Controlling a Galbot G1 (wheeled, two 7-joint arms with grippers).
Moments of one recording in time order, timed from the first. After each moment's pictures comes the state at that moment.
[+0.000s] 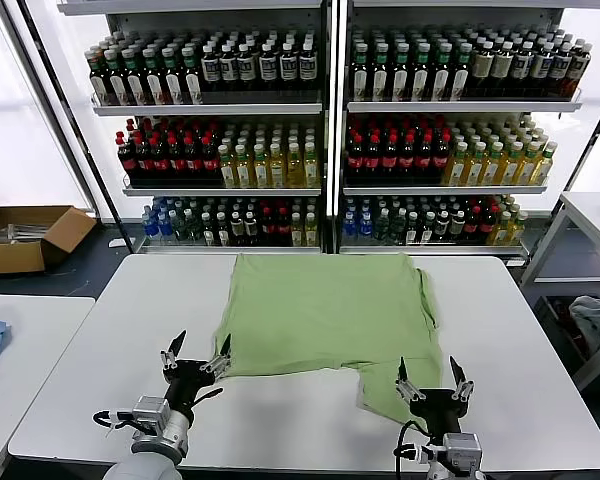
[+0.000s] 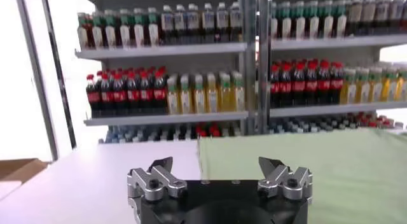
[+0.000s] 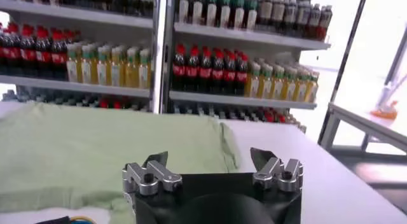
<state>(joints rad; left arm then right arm) 1.44 -1.38 -0.47 -2.09 -0.12 0.37 -0.06 -1.65 1.37 0.34 2.22 0.10 -0.41 0.42</state>
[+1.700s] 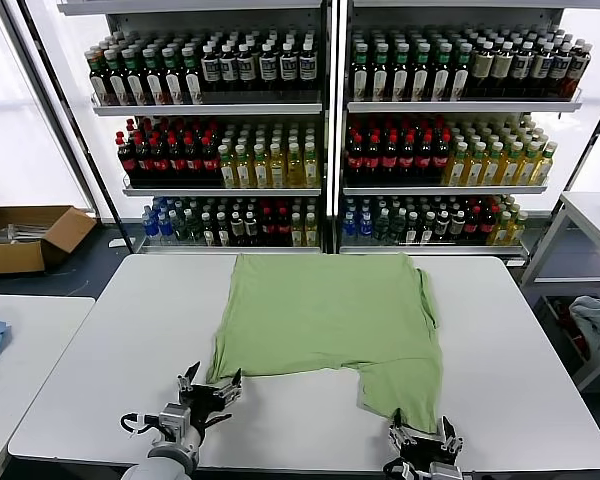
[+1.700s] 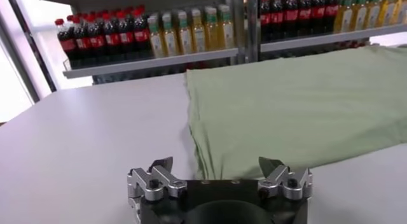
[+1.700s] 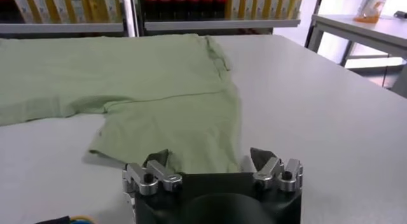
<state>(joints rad) 1.43 -1.36 -0.42 -1.96 -0.07 0.44 -0.03 -1.70 1.43 0.32 2.13 0.19 -0.38 0.52</state>
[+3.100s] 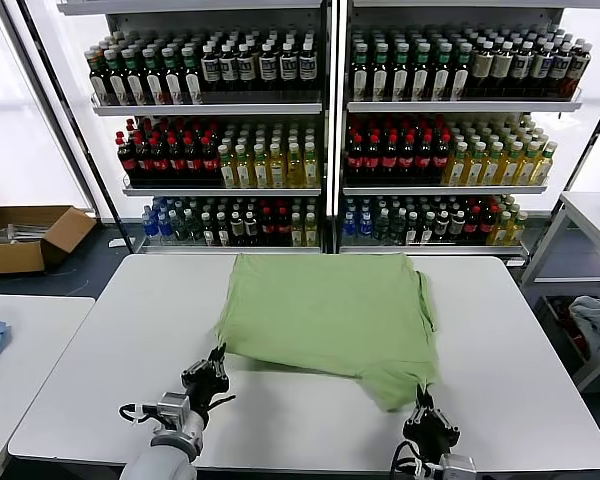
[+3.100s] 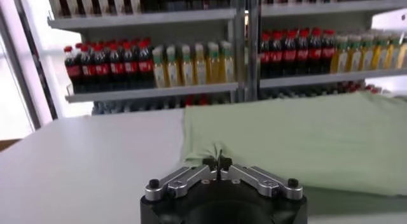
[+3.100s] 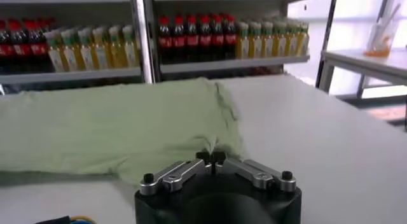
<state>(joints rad) 1.37 -1.37 -0.41 -2.00 -0.14 0.37 -0.06 -1.57 1.37 0.38 2.19 0.14 -0.30 0.38</state>
